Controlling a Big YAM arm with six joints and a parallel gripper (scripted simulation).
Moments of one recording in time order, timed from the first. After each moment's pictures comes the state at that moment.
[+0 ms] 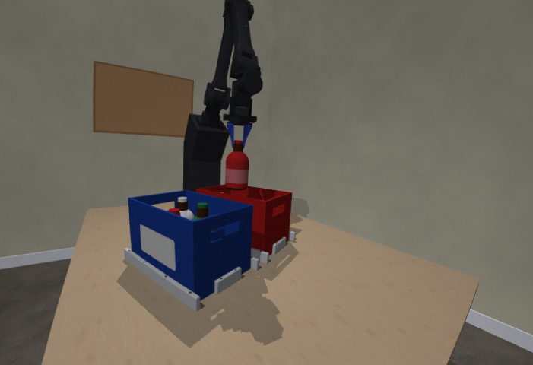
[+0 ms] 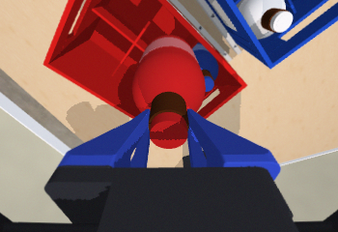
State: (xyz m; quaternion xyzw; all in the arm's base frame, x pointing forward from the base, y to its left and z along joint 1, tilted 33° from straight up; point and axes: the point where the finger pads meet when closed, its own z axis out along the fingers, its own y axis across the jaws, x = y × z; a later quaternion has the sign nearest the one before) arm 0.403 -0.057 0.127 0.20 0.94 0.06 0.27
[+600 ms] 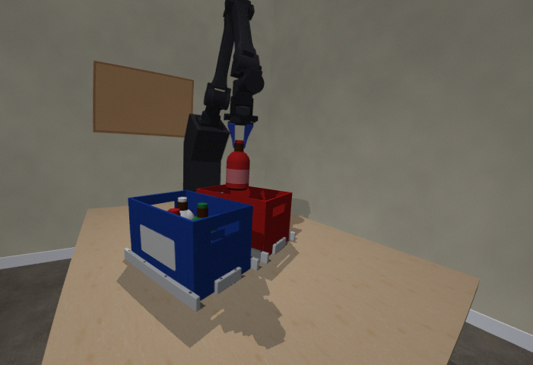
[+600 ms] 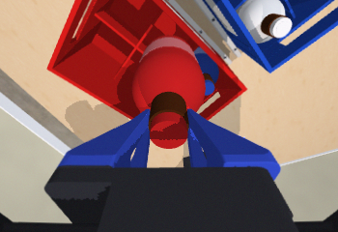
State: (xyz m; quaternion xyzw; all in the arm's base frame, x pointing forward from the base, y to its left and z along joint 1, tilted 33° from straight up) arm 0.410 -0.058 0.132 0.20 0.94 0.06 0.26
